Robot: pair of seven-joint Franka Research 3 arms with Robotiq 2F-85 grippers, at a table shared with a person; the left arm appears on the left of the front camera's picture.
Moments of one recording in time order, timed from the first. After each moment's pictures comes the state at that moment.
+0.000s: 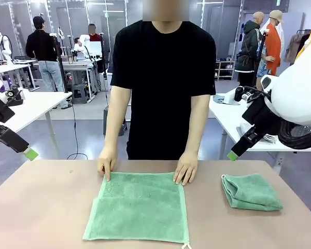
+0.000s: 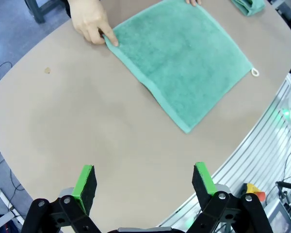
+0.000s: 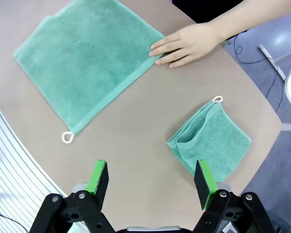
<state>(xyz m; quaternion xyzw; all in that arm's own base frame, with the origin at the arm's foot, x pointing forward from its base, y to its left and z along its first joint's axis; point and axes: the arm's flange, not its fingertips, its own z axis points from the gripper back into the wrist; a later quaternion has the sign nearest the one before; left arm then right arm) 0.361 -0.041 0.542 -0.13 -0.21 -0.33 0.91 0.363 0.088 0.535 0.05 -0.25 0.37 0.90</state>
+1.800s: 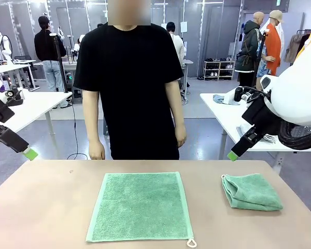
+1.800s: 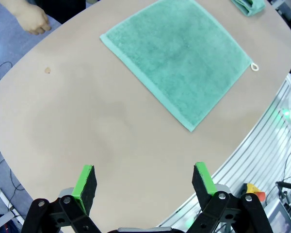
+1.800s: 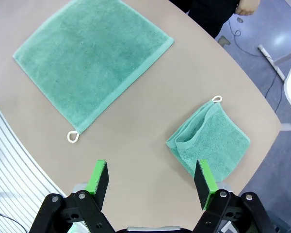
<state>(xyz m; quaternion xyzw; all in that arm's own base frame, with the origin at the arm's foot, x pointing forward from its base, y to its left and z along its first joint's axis) 0.361 -0.040 0.542 -0.13 -0.21 -0.33 0.91 0.363 0.088 0.535 0.05 -0.25 0.37 0.90</state>
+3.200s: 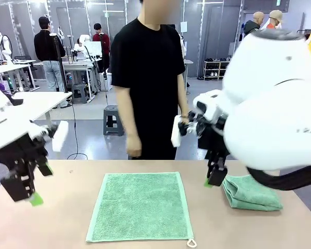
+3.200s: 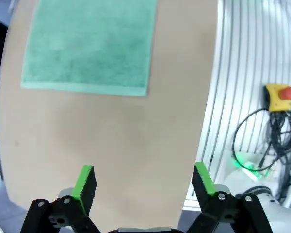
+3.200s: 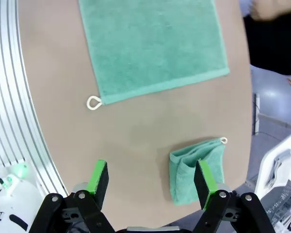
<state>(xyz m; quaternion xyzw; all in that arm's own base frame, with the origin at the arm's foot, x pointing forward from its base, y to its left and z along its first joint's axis) 0.286 -0.156 0.509 -0.03 -0.13 -0.66 0.73 0.314 0.217 0.509 -0.08 -0.16 0.63 0.75</state>
